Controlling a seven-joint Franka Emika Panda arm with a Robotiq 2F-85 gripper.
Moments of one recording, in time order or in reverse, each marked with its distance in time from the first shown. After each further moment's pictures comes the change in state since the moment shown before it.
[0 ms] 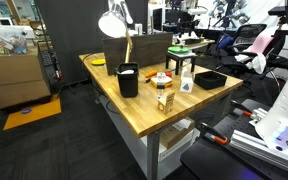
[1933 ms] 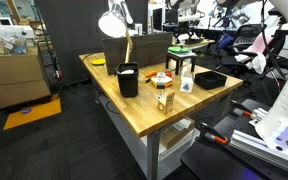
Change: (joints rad) arm -0.042 0.302 0.004 0.427 0.001 -0.226 0.492
